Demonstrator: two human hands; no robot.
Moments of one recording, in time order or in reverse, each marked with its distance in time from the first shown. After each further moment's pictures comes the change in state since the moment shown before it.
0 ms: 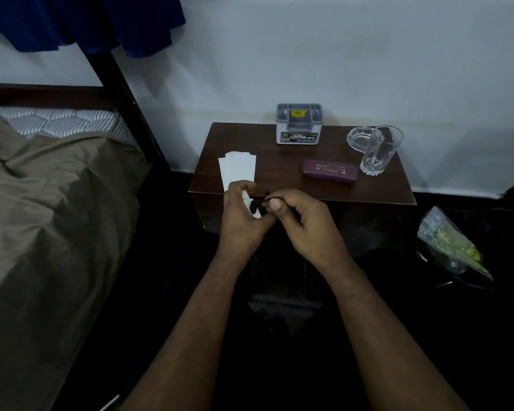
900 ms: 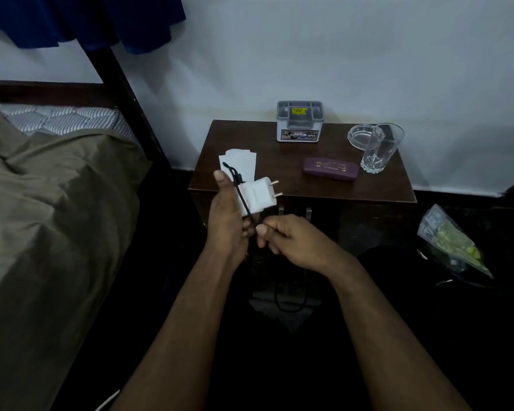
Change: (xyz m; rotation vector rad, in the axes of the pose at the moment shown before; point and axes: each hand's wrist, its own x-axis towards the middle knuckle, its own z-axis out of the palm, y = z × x) left_hand 0.004 0.016 -0.009 -0.478 0.116 -0.309; right_hand -0.008 -0.001 0.004 -0.033 -0.492 0.248
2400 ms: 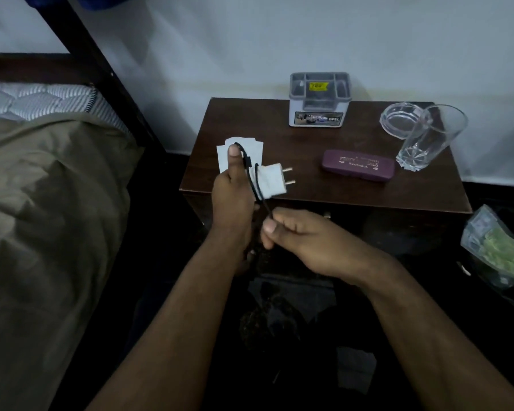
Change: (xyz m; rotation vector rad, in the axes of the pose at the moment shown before) left_hand 0.104 -0.014 0.025 0.357 0.200 -0.007; right_hand 0.059 0.014 -0.035 0.063 -0.122 0.001
